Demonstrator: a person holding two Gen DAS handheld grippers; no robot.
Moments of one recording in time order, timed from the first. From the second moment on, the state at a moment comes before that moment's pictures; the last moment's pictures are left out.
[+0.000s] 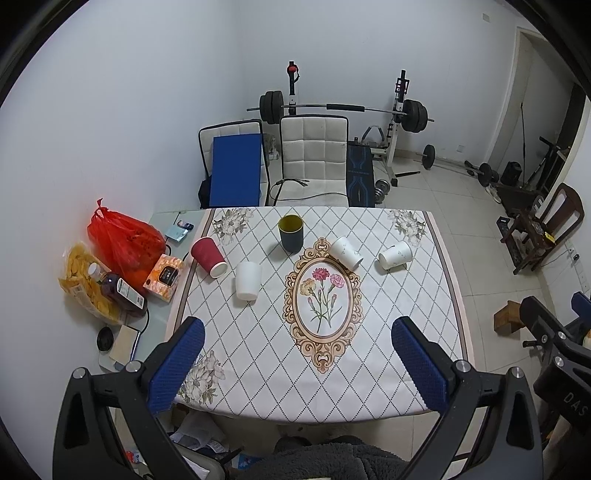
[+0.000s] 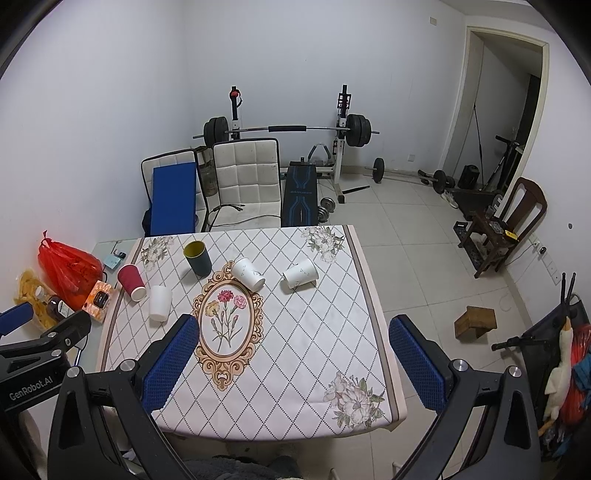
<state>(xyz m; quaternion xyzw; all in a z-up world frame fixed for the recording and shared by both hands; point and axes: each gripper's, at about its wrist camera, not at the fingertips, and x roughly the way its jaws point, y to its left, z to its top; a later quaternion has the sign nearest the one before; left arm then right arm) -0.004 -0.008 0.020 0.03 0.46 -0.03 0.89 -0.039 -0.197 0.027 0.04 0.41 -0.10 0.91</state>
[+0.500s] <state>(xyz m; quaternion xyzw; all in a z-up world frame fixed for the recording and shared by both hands) -0.004 -0.007 0.022 0.03 0.46 -0.03 0.89 -0.046 -0.197 0.025 0.05 0.40 -0.09 0.91</state>
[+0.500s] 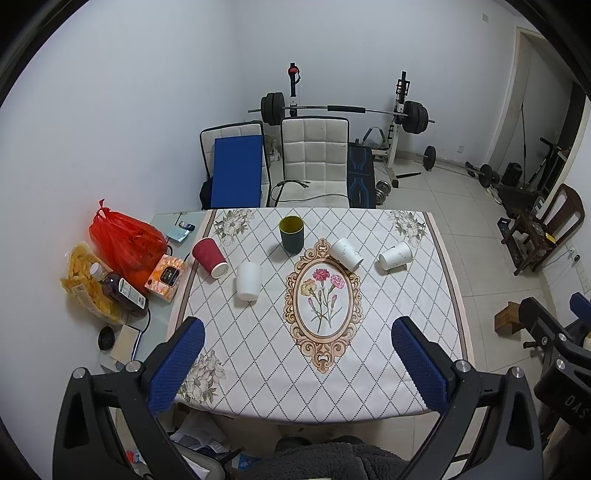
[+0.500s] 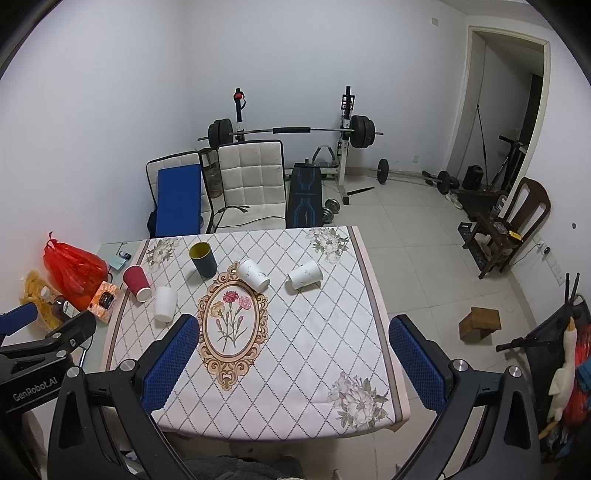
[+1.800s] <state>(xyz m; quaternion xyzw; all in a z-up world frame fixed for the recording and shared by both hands) 0.284 -0.095 -0.270 0.06 0.66 -0.01 0.74 0.205 -0.270 -0.345 0.08 0.64 -0.17 0.75</state>
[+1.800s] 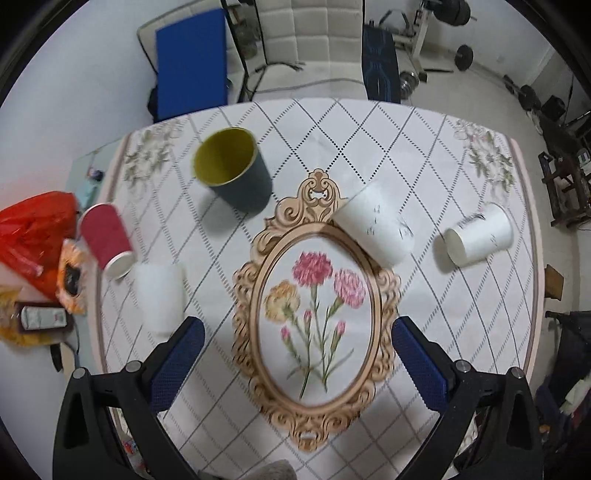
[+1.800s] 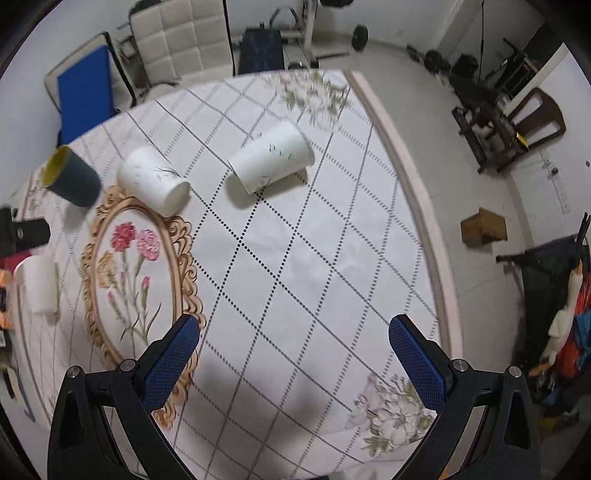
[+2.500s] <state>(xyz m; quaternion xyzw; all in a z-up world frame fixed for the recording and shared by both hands) 0.394 -0.110 -0.394 -0.17 0.78 -0.03 0.60 0.272 -0.281 -0.446 0.03 0.70 -0.19 0.68</state>
